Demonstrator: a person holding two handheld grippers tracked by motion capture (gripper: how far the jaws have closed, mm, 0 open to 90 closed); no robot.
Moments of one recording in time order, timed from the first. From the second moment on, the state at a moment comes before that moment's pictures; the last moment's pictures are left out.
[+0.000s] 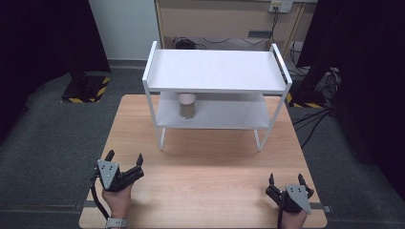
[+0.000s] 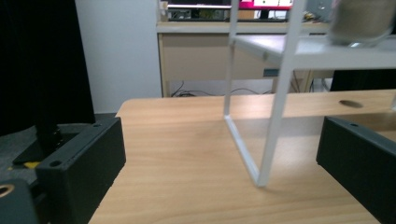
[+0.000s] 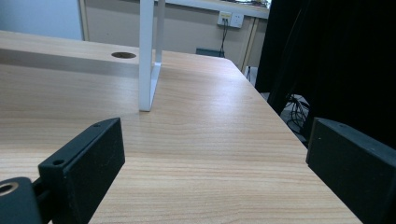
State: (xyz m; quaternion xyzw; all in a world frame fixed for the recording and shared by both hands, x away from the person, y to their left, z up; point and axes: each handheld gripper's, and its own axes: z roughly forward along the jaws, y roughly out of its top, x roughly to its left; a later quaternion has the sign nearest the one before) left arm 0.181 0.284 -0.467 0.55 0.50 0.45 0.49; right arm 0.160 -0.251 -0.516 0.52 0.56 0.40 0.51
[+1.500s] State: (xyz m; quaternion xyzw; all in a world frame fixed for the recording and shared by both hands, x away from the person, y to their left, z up) left arm 0.187 0.312 -0.496 0.59 0.54 0.40 0.44; right arm 0.161 -0.246 -0.516 0.52 0.56 0.38 0.52
